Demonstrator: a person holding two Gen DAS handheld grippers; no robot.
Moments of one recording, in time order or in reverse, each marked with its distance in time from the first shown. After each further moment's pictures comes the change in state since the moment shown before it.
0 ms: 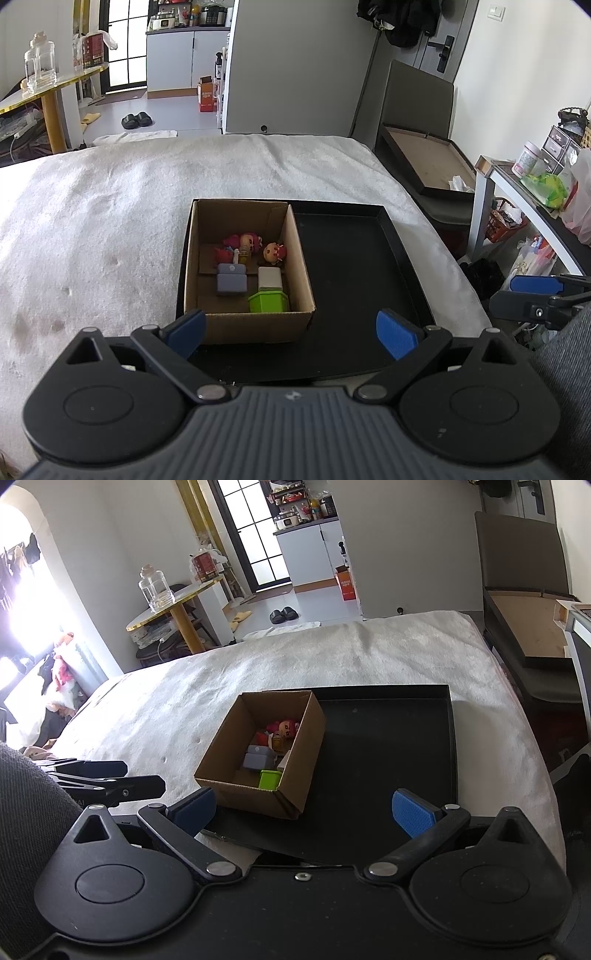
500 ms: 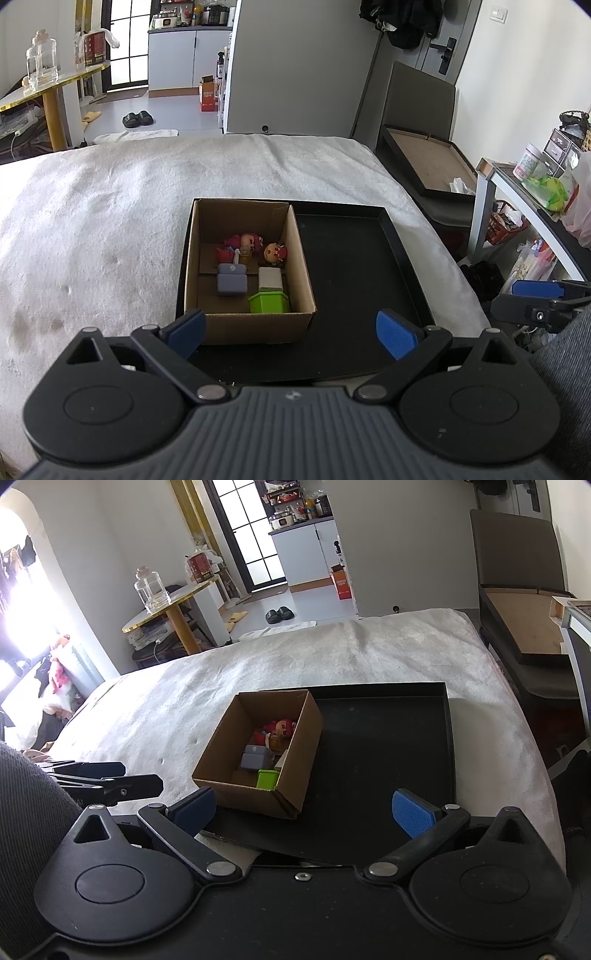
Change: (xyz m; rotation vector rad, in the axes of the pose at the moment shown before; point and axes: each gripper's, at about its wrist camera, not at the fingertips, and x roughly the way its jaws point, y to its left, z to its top) left arm 0.000 0.002 0.002 -0.008 0.001 0.002; right arm 0.001 0.000 -0.002 0.011 0.000 -0.011
